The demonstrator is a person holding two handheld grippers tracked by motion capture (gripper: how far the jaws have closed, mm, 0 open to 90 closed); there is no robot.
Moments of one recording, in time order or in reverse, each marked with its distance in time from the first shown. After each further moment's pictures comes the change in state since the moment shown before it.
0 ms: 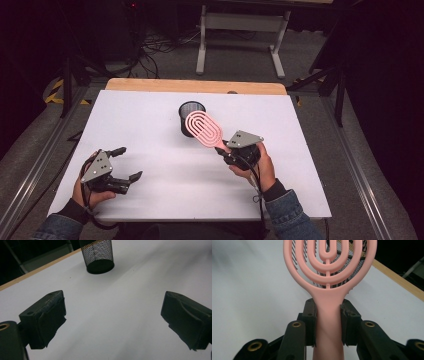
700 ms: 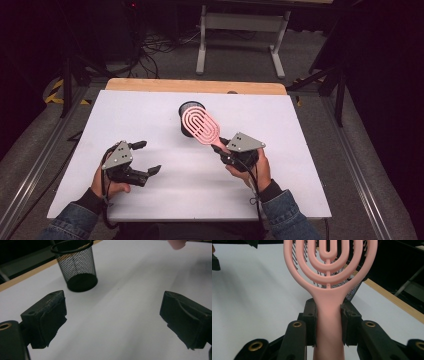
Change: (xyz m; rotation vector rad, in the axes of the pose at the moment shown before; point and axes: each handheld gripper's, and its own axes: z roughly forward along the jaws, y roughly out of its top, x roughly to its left) left arm -0.013 0.042 0.040 -0.024 -0.117 -0.007; right arm 0.009 0.002 -0.002 -0.135 -0.030 -0.023
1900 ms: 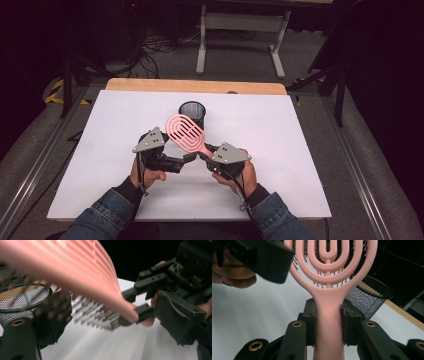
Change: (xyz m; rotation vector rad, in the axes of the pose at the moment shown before) left arm -0.024 0.057 0.063 -0.184 -0.153 -0.134; right arm 0.035 -0.002 0.019 -0.094 0.035 -0.060
